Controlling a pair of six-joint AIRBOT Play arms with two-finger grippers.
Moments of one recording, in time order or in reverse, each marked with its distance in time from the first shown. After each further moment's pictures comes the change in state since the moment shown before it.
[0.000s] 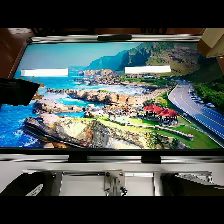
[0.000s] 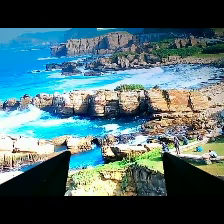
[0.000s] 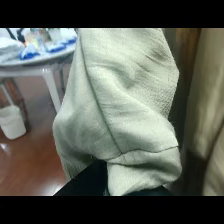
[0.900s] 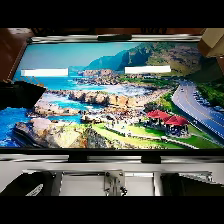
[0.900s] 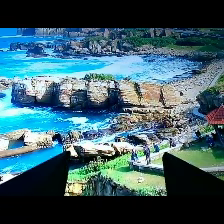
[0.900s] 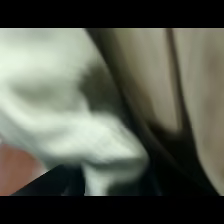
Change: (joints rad) left arm -0.009 0.000 0.000 -0.105 -0.023 -0.065; right arm -0.145 -0.077 0.081 0.100 0.138 0.035
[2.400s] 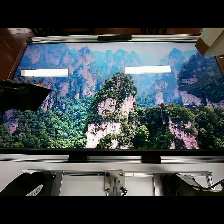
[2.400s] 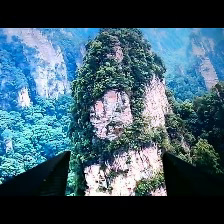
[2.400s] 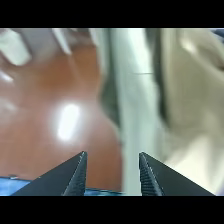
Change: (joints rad) left arm -0.035 -0.001 -0.014 0.000 0.032 0.037; right arm -0.010 0.415 0.001 0.062 0.627 0.023
